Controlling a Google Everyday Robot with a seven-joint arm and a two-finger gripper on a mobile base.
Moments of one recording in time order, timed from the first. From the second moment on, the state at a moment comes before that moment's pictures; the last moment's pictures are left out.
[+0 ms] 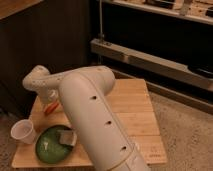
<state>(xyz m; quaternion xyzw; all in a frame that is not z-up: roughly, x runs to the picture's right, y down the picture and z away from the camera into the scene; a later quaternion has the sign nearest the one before) -0.310 0.099 0.876 -0.20 -0.24 -0.77 0.56</state>
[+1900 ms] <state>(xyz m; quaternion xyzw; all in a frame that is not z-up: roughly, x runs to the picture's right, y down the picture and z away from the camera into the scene) -0.371 0.062 0.863 -0.18 -0.29 -0.70 0.63</state>
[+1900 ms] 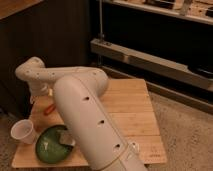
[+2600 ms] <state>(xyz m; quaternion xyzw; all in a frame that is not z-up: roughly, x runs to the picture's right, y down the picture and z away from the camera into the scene) -0.360 0.061 0.879 -0.16 -0.33 -0.67 0.64</state>
